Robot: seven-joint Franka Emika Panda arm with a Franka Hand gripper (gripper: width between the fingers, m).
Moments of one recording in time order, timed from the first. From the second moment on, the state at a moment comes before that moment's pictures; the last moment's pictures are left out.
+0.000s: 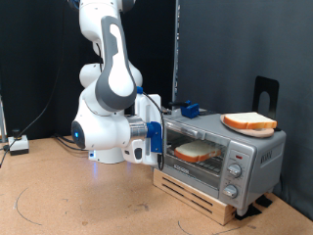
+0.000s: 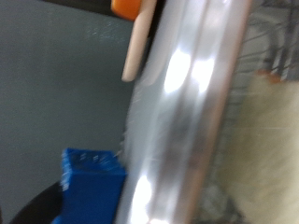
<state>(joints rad) -0.72 0.18 0.39 -2.37 0.99 1.46 -0.49</state>
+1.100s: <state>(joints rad) -0.66 0.45 0.41 -2.12 1.02 1.75 -0.55</state>
